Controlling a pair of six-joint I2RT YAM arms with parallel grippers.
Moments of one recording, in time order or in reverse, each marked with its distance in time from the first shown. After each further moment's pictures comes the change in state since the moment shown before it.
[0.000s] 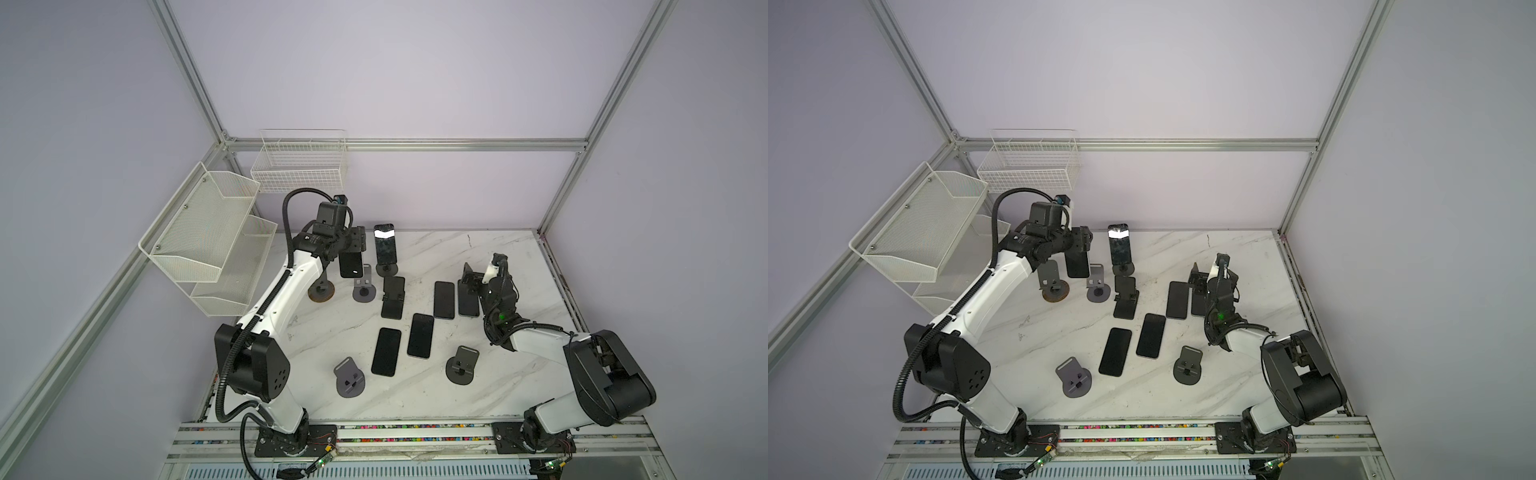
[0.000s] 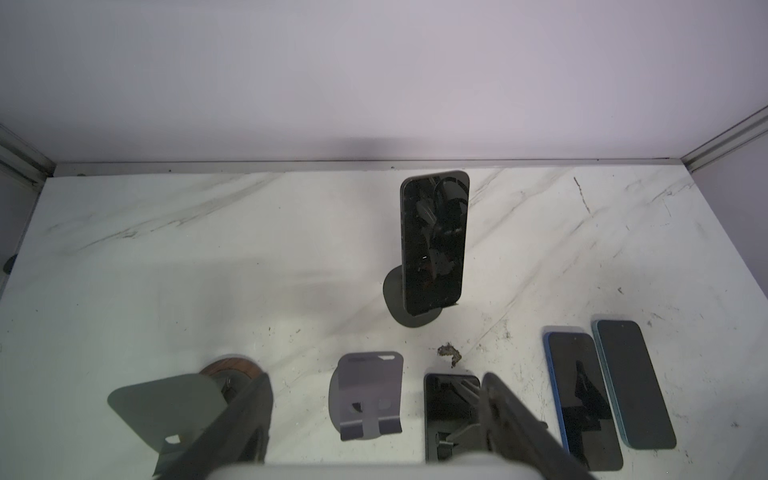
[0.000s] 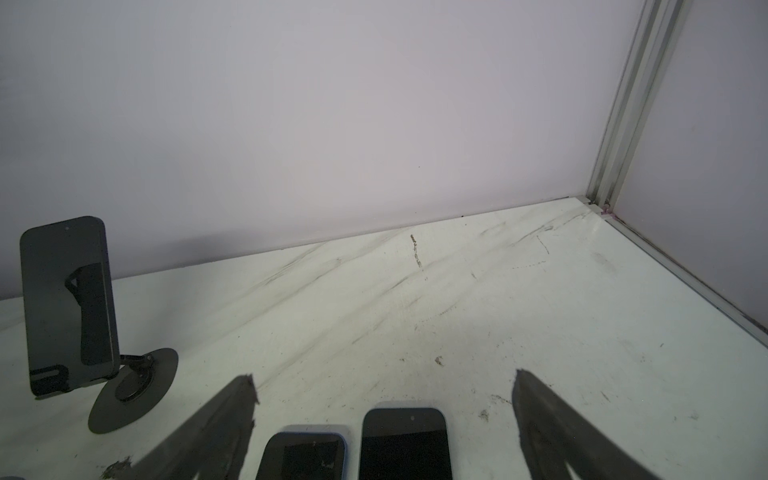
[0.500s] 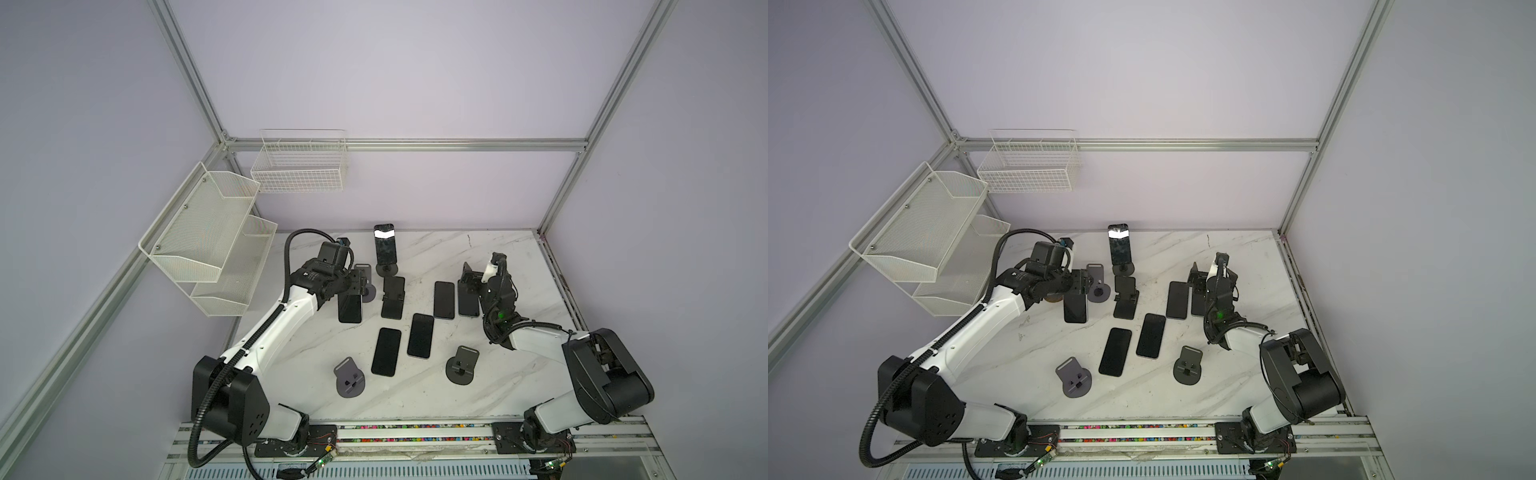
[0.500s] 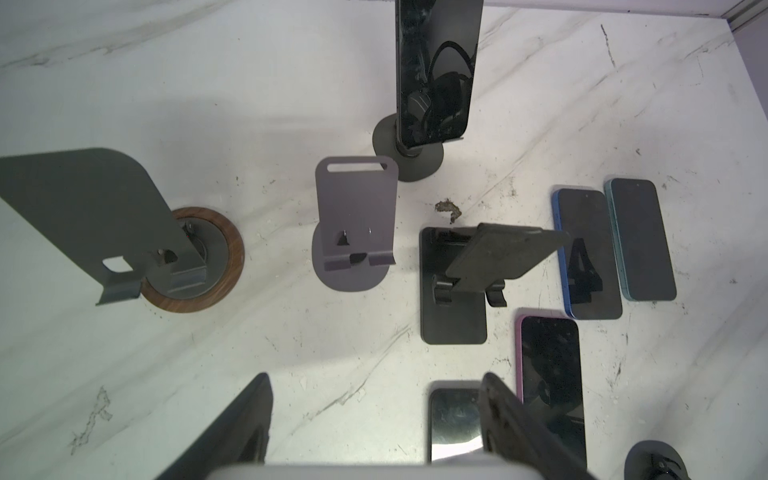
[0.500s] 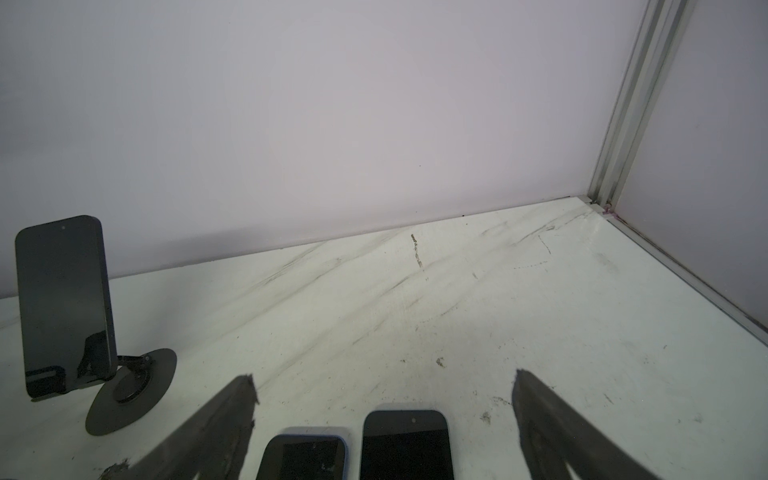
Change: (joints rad) left arm -0.072 -0.254 -0.421 -0.019 0.034 -0.065; right arm 0.001 0.013 0.014 -0.007 0.000 0.000
